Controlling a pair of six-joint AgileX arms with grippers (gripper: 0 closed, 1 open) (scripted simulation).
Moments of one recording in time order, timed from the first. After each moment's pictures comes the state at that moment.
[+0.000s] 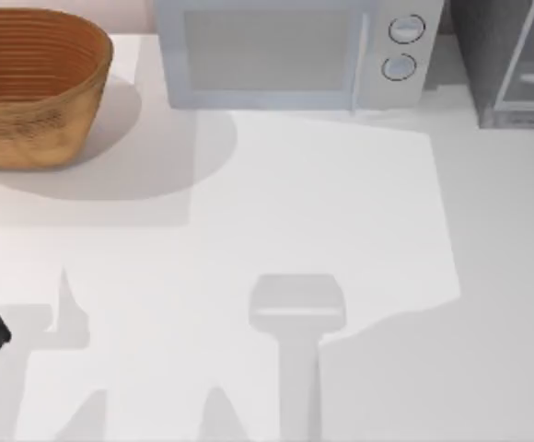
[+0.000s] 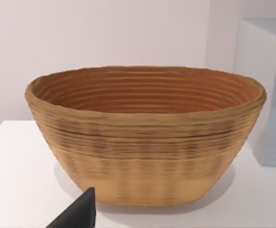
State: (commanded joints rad) left arm 0.00 0.00 0.00 0.00 0.00 0.00; right arm -0.25 2.46 1.35 1.12 -0.21 0.00
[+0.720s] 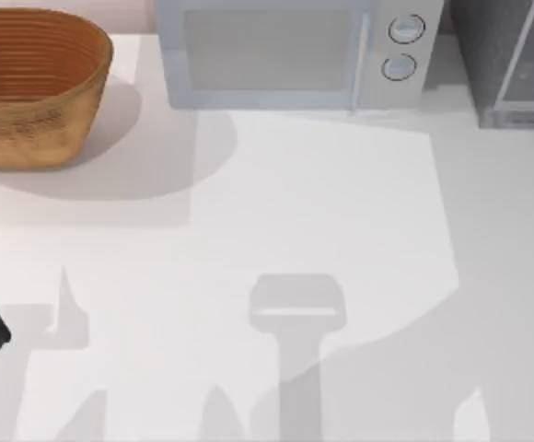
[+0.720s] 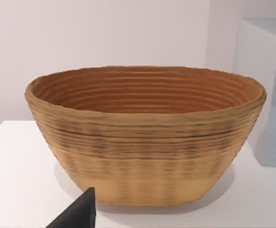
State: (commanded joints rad) left arm 0.00 0.00 0.00 0.00 0.00 0.00; right arm -0.26 2.33 1.35 0.98 -0.22 0.00
